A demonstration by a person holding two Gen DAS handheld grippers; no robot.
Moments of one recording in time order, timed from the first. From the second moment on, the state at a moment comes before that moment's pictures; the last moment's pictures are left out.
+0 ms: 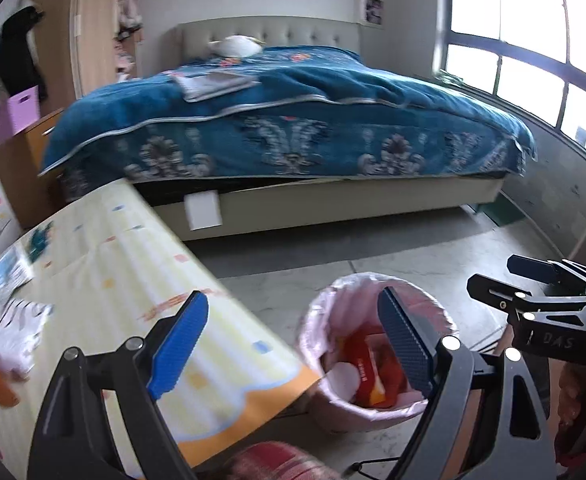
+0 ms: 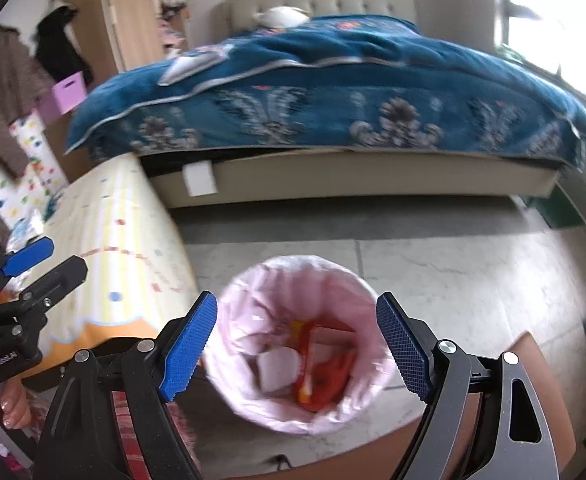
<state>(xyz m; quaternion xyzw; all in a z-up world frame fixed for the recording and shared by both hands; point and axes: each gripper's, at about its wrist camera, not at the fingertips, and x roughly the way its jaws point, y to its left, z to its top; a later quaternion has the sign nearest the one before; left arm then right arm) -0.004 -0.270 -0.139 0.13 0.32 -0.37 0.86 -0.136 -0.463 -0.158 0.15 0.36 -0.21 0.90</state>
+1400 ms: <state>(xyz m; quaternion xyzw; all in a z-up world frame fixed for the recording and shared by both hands) 0.095 0.048 -0.158 0.01 0.38 0.01 0.93 0.102 -0.153 -0.138 0.00 0.38 0.08 0.92</state>
